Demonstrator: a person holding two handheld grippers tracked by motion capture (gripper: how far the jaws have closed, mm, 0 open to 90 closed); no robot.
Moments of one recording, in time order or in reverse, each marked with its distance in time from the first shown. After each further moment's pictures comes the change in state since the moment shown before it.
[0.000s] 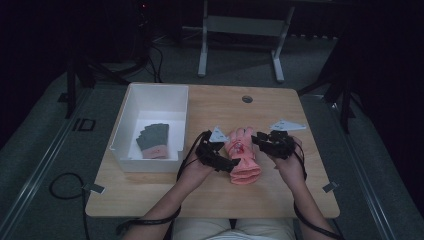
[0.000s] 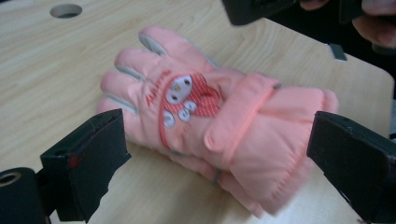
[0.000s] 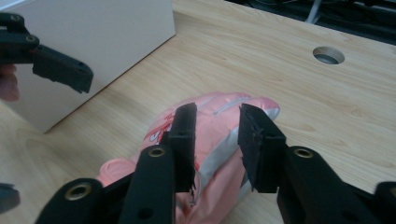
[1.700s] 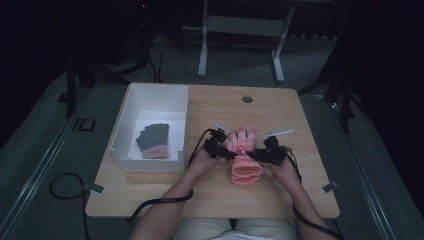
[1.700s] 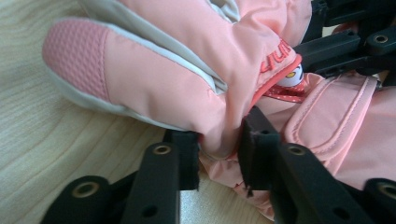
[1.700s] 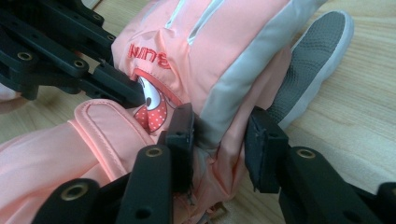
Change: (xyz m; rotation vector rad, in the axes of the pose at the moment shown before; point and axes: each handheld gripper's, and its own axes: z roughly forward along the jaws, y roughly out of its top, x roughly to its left) left arm 0.055 -0.020 0.084 0.251 -0.216 -0.307; right arm -0.028 -0.049 0.055 0.251 0.154 0.164
